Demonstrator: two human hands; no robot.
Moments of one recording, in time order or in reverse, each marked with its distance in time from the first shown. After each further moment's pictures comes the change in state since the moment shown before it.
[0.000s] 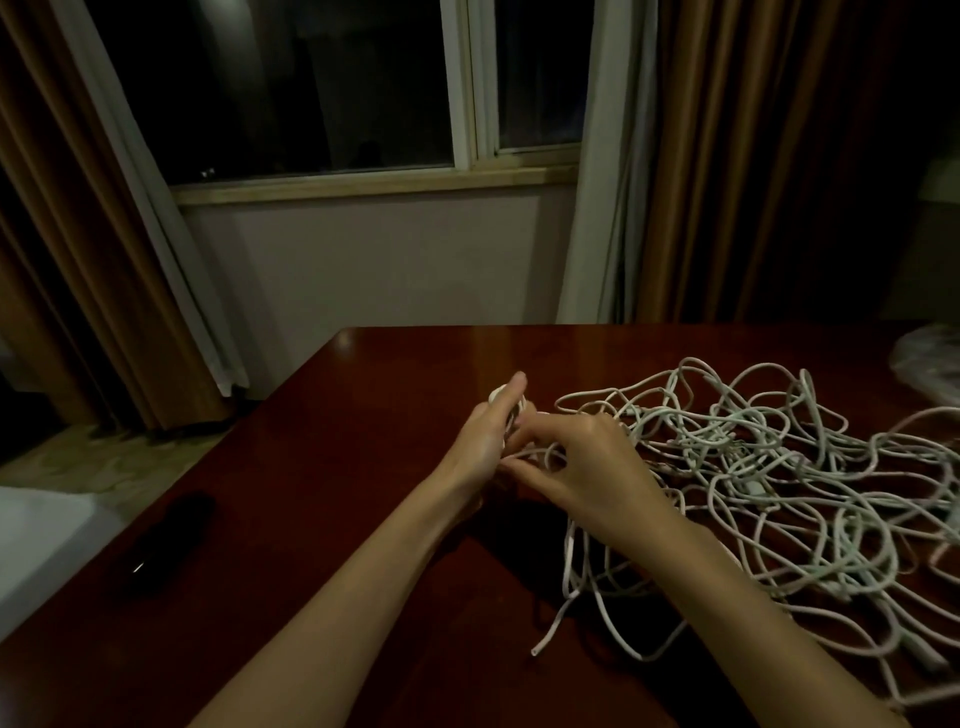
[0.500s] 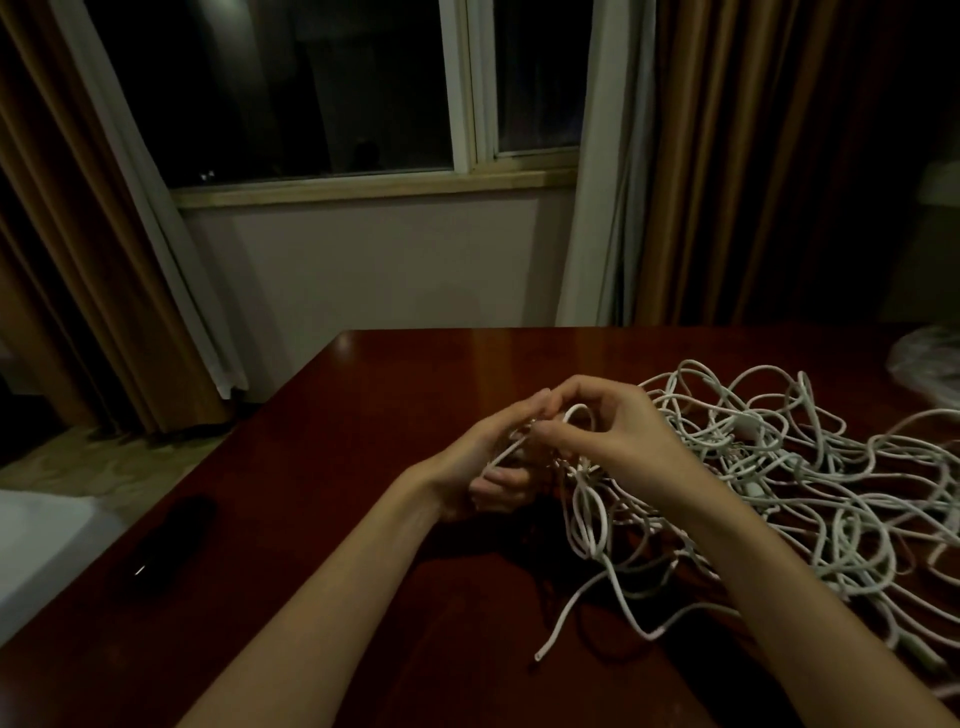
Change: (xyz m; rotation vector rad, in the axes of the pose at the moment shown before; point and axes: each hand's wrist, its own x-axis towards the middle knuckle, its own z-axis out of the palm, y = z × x) left_hand 0.000 0.002 -0.021 -0.194 -0.566 -0.242; right_hand 0.005 0.006 -0.031 0.618 -0.036 0.204
